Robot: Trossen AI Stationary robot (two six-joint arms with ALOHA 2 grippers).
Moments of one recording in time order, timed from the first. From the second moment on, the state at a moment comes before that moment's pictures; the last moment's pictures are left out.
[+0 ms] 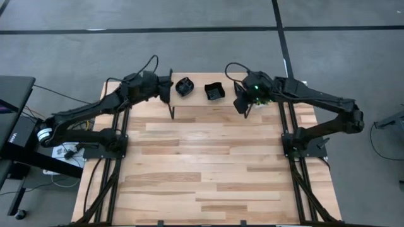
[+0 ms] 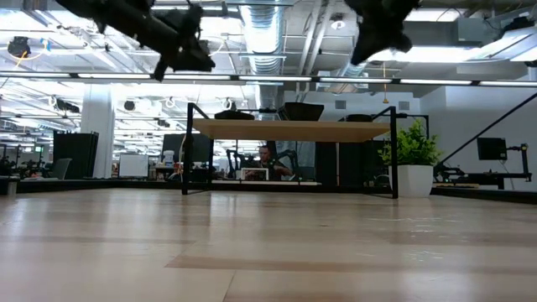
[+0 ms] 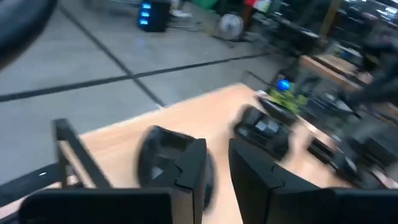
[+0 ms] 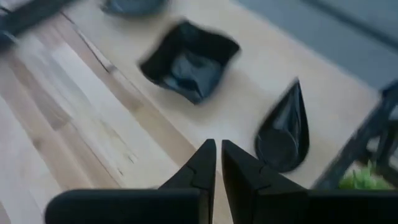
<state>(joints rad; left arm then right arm) 0.53 1.04 0.76 0.04 -0.09 -0.32 -0.33 1.22 1.28 -0.88 0.25 0.36</state>
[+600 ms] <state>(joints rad) 0.13 0.43 0.33 0.05 -0.07 -0.26 0.29 0.76 0.79 -0.26 0.65 0.20</state>
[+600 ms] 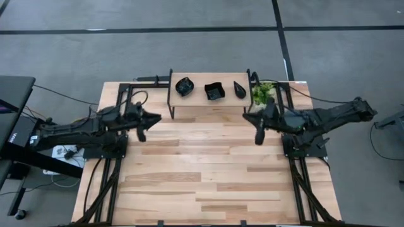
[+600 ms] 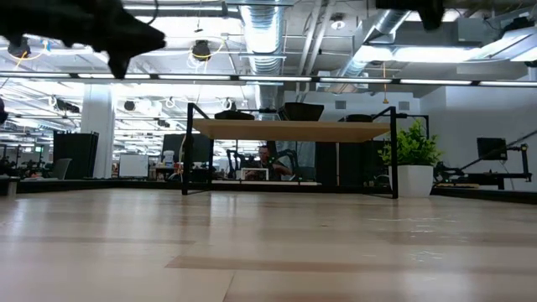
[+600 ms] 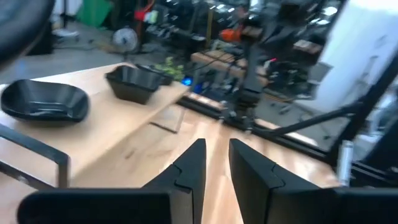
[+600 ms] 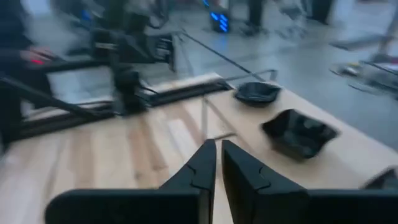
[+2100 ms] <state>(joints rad) 0.07 0.06 0.01 0.05 -0.10 -0.34 0.47 0.35 0.01 0.50 0.63 0.26</state>
